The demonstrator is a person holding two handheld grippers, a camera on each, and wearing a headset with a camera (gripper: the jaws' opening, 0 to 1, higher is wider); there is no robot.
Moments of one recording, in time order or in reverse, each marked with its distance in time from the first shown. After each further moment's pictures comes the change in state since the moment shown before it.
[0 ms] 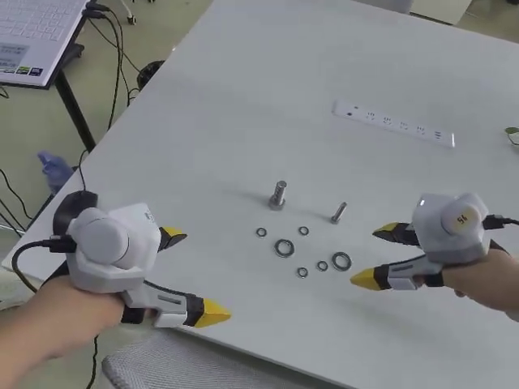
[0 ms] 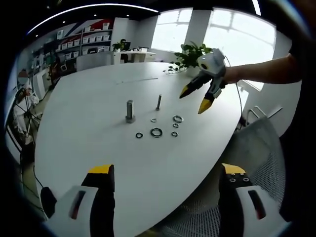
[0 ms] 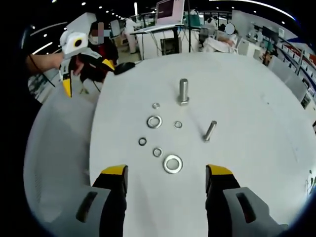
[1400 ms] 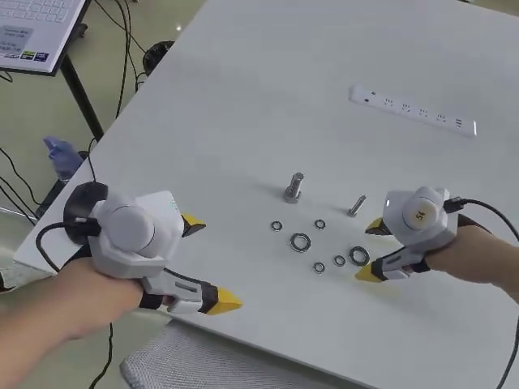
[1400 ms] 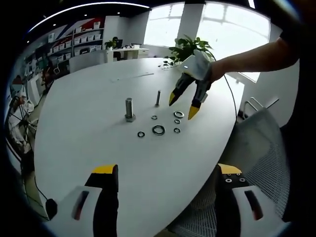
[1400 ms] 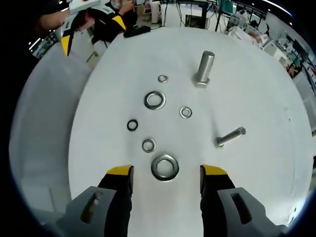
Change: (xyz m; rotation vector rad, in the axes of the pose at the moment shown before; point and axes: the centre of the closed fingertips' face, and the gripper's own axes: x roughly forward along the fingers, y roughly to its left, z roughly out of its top) left arm 0.009 0.015 0.002 0.060 0.043 -0.039; right arm 0.056 -0.023 -0.022 -0.220 0.237 0.060
